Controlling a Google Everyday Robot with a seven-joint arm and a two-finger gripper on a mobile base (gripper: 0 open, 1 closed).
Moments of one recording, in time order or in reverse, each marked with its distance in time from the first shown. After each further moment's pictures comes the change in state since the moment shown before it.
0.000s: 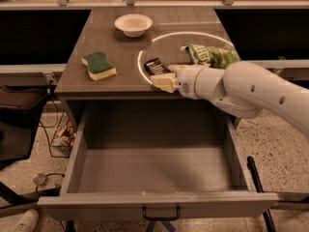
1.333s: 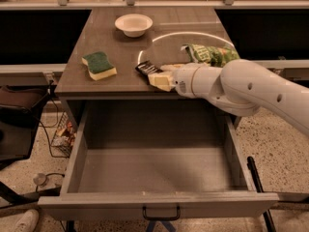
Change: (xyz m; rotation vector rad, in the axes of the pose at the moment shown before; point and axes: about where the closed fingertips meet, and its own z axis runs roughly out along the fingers) arm -0.007 0.005 0.003 -0.015 -0.012 -0.012
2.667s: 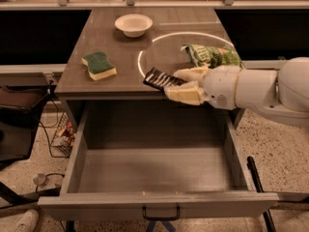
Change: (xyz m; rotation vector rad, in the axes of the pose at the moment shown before) arm -0.015 0.049 -0.110 -0.210 -0.042 -0.226
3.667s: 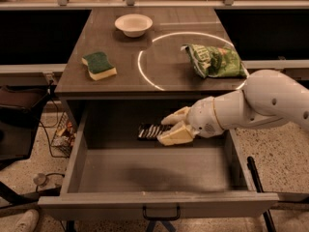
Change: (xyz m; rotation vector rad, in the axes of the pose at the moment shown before) arm 0.106 0.073 0.024 -0.332 0.293 0.058
